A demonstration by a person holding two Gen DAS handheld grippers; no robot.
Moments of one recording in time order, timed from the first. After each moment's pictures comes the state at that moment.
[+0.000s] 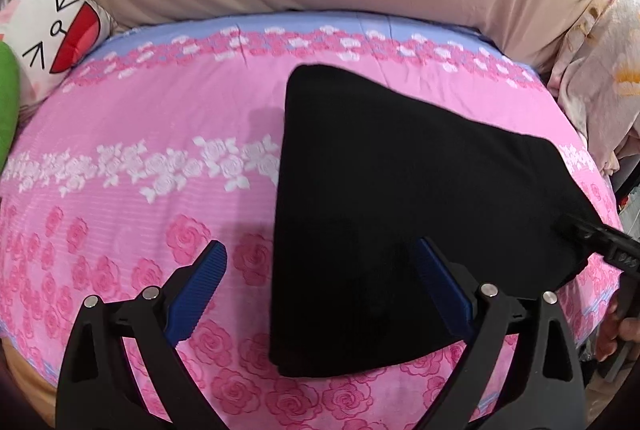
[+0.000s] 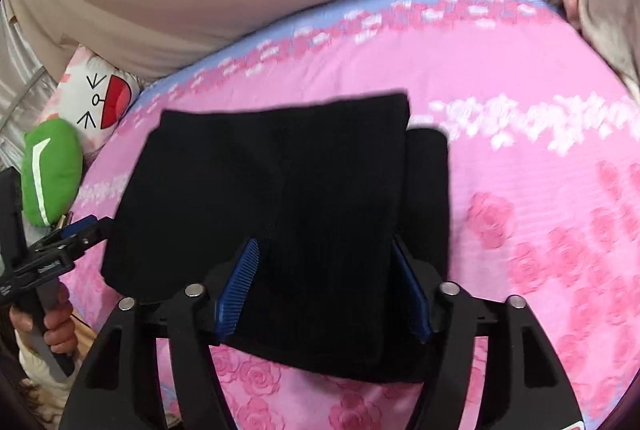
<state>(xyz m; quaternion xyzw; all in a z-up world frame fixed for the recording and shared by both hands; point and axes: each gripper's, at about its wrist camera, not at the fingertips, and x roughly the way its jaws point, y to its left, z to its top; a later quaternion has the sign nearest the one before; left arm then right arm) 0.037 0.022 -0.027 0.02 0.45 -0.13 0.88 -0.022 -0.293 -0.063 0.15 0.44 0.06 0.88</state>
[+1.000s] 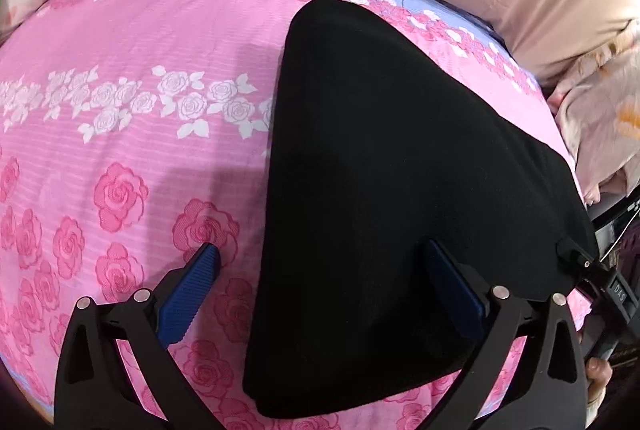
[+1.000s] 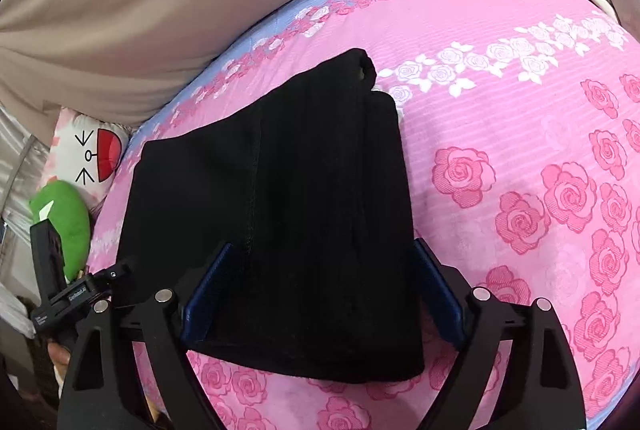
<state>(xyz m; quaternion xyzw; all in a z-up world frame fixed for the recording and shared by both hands) 0.066 0.025 -0.070 -0.06 0.51 -0.15 0.84 -0.035 -0.330 -0.086 0.27 0.43 0.03 0.86</state>
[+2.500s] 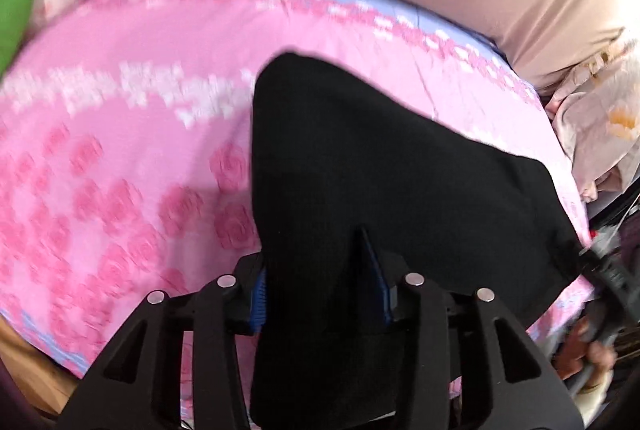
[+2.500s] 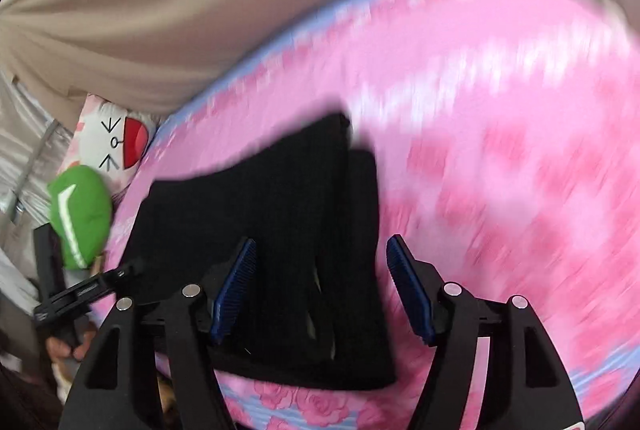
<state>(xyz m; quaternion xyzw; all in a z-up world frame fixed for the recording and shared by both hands) 0.022 0.083 -0.031 -0.05 0.48 -0.13 0.86 -0.064 -0.295 -0.054 0.24 0.39 0.06 0.89</state>
